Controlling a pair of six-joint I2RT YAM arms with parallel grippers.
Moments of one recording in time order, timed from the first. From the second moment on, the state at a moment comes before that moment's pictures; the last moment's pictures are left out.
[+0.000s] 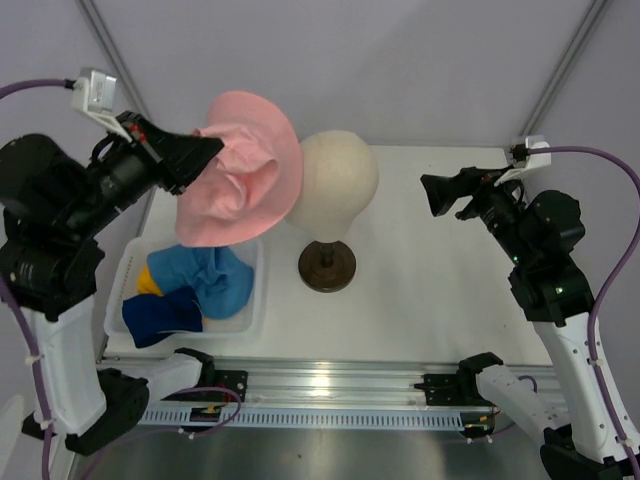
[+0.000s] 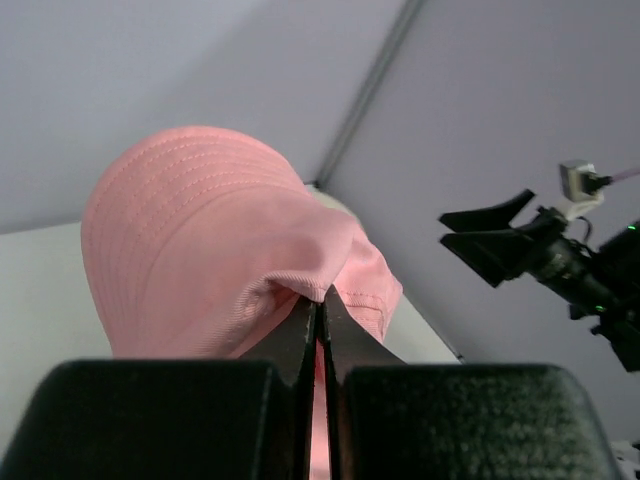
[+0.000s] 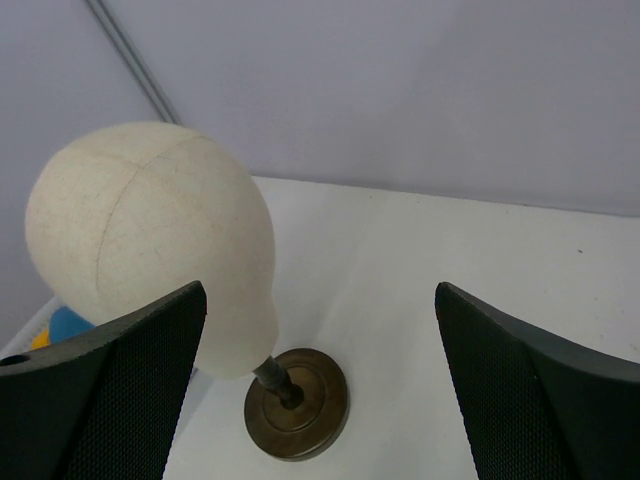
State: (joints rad) left arm -0.26 1.11 2.07 -0.90 0.35 -0.43; right arm 0.31 0.84 1.24 -0.32 -0.16 0.28
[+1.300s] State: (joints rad) left arm -0.56 1.69 2.37 -0.77 0.35 -0.46; right arm 0.24 1.13 1.26 0.16 -0.57 0.77
